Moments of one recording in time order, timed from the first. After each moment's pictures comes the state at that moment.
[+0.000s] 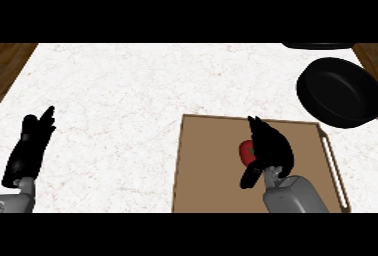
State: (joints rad) left arm -0.07 0.39 0.04 -1.45 -0.08 0.16 0.37; right arm -0.24 -0.08 0.33 -1.55 0.88 0.36 0.86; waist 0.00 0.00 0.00
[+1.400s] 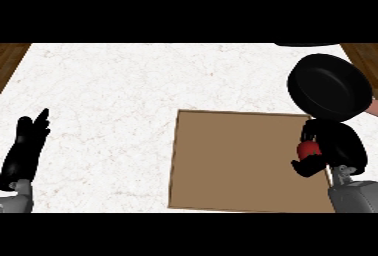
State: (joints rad) left arm -0.06 0.32 0.14 -1.45 -0.15 0.10 0.37; right arm -0.15 -0.36 0.11 -1.57 0.98 0.25 0.51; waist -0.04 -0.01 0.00
